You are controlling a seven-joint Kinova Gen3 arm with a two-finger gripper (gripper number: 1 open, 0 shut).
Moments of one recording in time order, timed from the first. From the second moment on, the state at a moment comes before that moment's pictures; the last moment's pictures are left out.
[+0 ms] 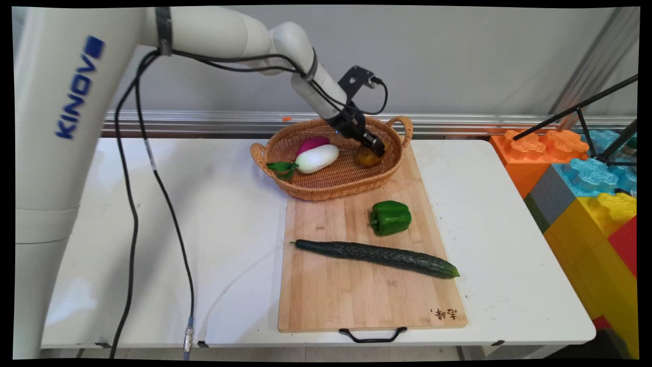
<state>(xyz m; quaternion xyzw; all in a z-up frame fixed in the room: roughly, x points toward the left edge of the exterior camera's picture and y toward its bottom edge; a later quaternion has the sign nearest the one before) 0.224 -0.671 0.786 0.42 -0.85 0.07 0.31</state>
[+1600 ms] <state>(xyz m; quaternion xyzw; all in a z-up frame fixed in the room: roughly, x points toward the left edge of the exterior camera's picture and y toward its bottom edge) 0.271 -0.473 0.868 0.28 -0.91 0.05 0.29</state>
